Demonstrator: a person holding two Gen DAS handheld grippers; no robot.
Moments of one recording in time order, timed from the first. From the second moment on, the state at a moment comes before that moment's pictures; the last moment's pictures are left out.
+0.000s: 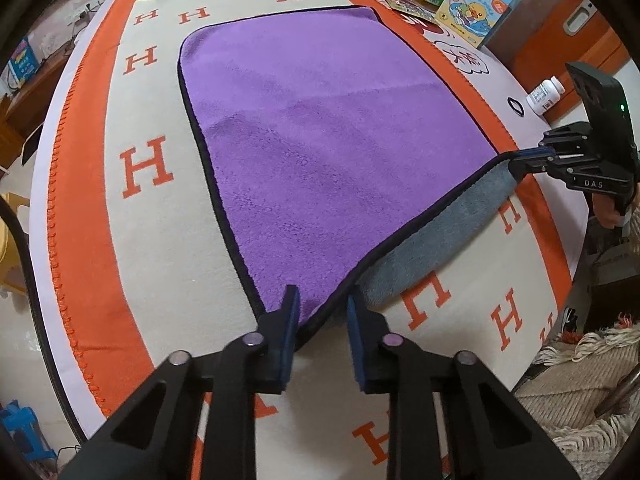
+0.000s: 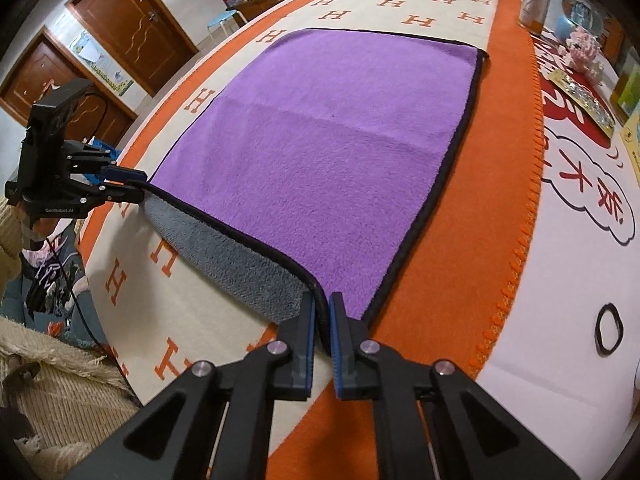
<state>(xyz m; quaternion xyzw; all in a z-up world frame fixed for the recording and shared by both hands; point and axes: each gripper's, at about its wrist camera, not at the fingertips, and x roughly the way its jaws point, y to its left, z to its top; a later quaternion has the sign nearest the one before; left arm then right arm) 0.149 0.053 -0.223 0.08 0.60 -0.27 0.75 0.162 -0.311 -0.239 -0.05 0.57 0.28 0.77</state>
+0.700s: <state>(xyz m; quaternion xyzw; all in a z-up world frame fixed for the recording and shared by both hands) 0.223 0.024 -0.161 0.14 0.53 -0.15 0.82 0.214 -0.309 -0.178 -0.04 0.50 0.16 0.85</state>
